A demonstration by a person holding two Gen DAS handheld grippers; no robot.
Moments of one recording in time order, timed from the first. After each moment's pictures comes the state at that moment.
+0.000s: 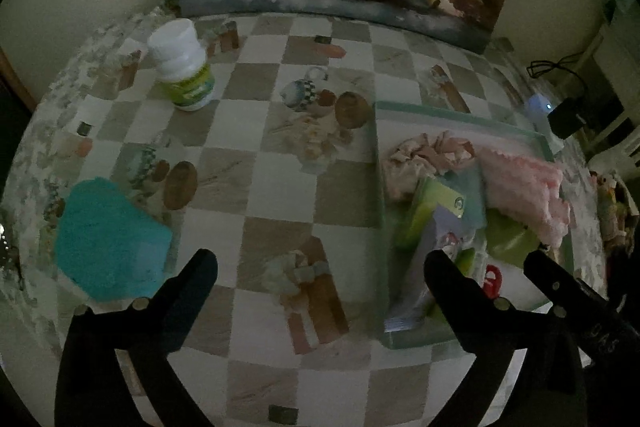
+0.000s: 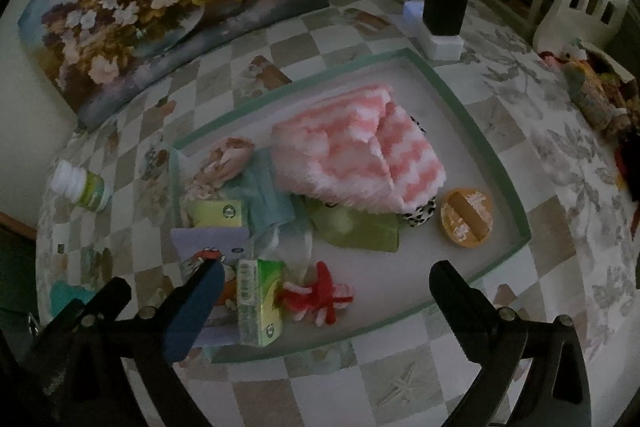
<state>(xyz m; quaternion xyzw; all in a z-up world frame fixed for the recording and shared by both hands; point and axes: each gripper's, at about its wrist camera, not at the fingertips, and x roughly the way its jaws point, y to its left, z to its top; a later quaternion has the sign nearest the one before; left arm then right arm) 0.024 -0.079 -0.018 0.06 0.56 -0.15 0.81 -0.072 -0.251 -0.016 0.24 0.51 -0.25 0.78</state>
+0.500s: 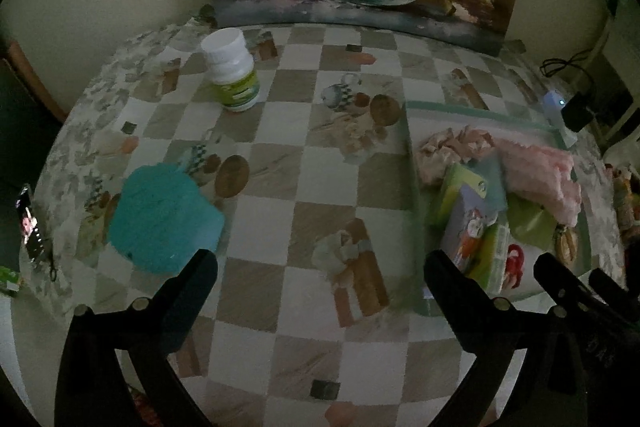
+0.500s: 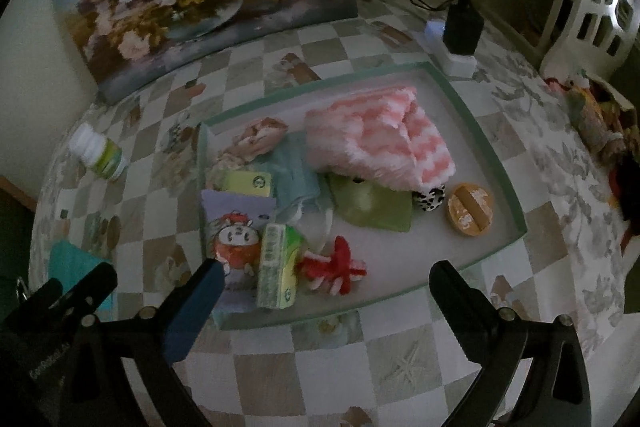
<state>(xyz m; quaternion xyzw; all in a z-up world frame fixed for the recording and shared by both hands) -0.001 -0.052 0.001 0.09 0.54 -0.11 0.83 -0.085 -0.214 -0.002 0.19 0.51 -0.23 0.81</state>
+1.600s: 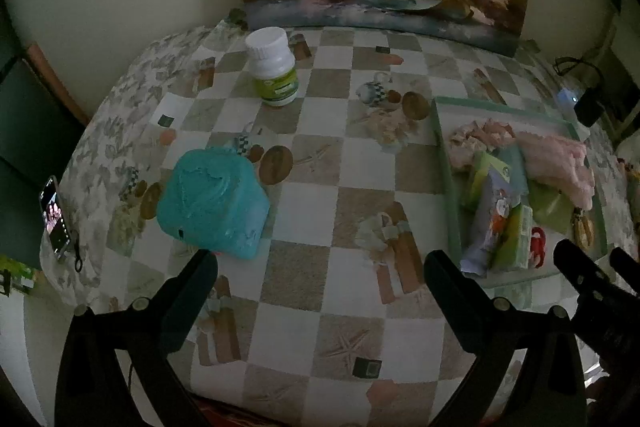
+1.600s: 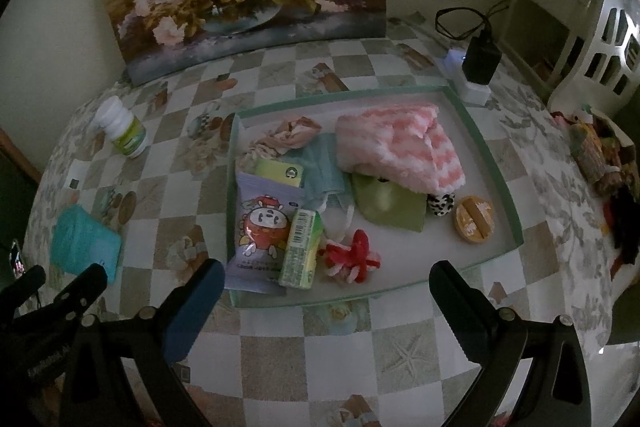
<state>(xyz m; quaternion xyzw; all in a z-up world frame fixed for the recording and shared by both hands) -0.018 -0.019 0.010 0.10 0.53 -0.09 0.84 -0.090 -0.186 0.010 0.14 0.50 -0.20 0.83</state>
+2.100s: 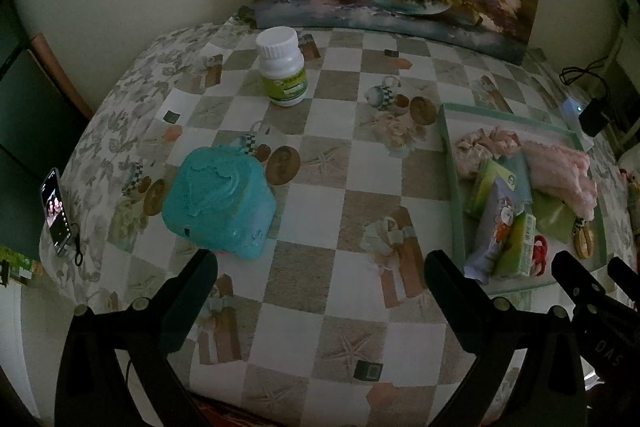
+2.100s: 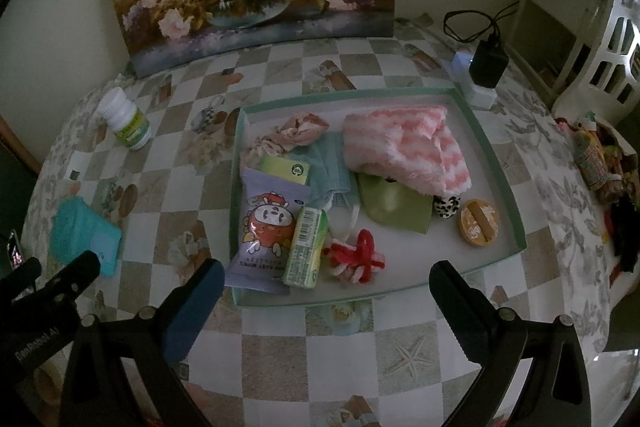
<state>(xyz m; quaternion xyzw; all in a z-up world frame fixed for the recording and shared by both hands) -0.015 -0.015 0.010 0.09 0.53 -0.08 0.84 -0.088 -0.182 0.009 0.13 0.50 -0.20 0.83</state>
